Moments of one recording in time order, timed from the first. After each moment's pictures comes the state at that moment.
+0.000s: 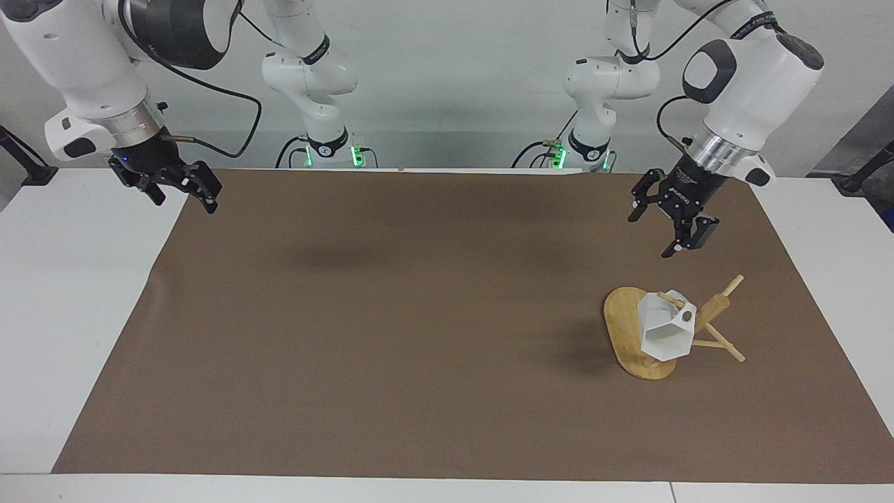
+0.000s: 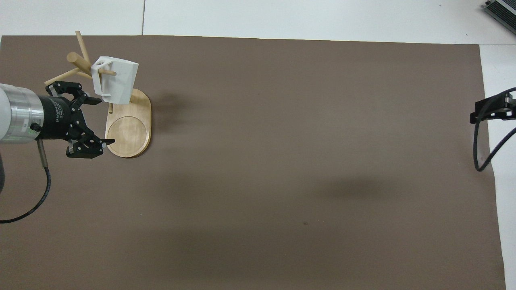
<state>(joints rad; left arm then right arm) -0.05 -0.08 -0.07 -1.91 -0.29 2.01 -1.80 -0.06 0.10 -0.07 -1.46 -0.02 1.54 0.05</state>
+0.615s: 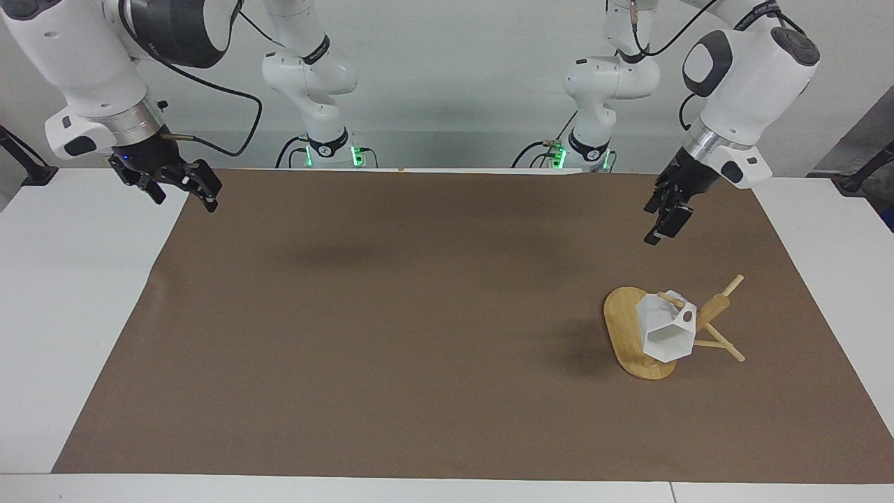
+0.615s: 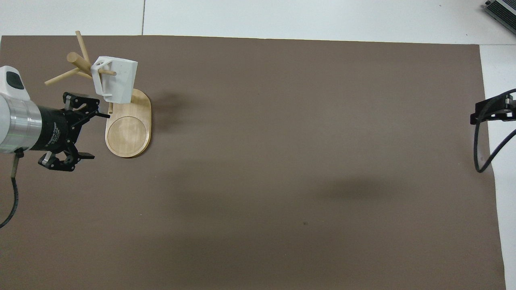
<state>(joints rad) -0.05 -0.12 -0.07 -1.91 -0.22 1.89 -1.10 -0.06 0.10 -0.07 -1.47 -0.02 1.54 0.05</state>
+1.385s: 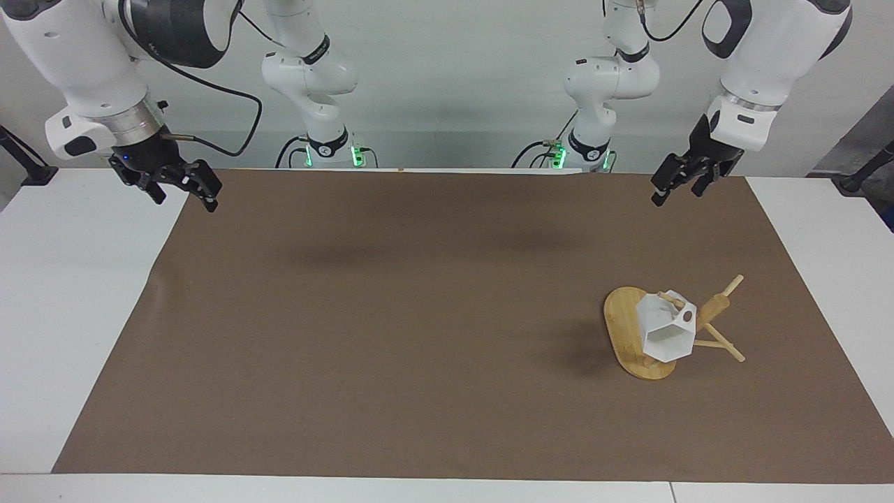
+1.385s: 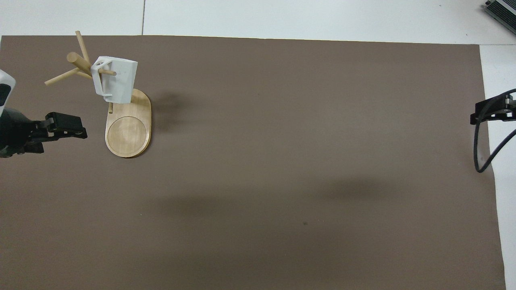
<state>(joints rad) -0.04 -0.14 -0.05 -1.76 -0.08 1.70 -0.28 -0.06 0.10 -0.07 -1.47 -0.02 1.54 0.05</state>
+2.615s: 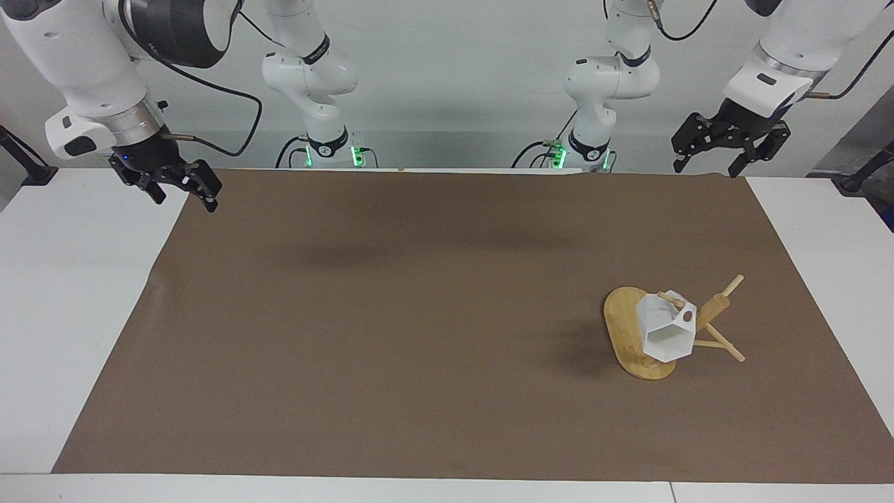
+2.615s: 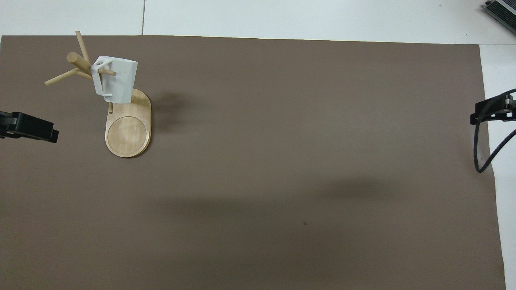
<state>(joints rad) -0.04 -0.01 -0.05 -1.44 -0.03 1.40 0.05 -0.06 0.10 -0.07 -1.47 -0.02 1.54 0.05</state>
